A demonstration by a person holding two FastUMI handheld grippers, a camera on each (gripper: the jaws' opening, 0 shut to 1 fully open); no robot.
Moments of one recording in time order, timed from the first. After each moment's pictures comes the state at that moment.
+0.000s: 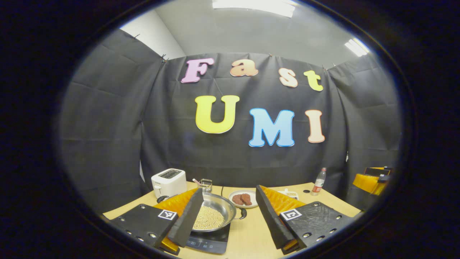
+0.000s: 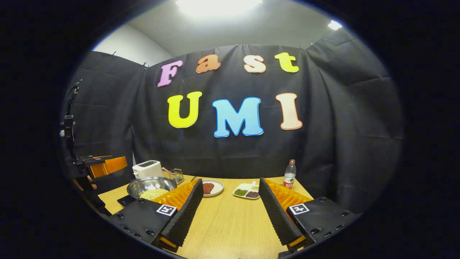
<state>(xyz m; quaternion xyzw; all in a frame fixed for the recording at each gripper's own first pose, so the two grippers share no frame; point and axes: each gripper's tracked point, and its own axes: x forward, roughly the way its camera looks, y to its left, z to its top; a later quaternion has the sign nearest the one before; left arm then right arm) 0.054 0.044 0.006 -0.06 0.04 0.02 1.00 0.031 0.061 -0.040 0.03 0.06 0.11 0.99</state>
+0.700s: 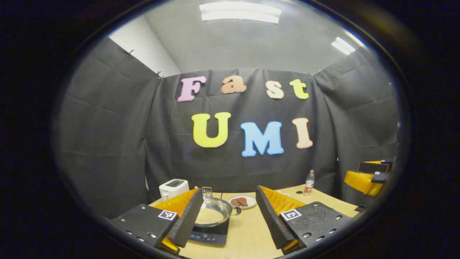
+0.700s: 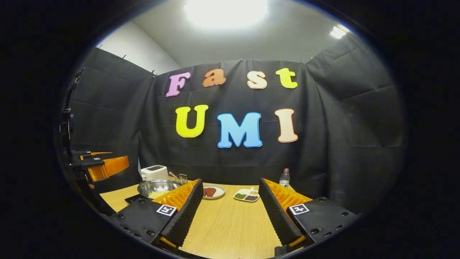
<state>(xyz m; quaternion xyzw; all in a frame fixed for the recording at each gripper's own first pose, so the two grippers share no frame) -0.046 0.029 0.040 -0.03 0.00 0.00 1.00 -0.050 0.072 -0.006 0.02 0.02 0.11 0.99</state>
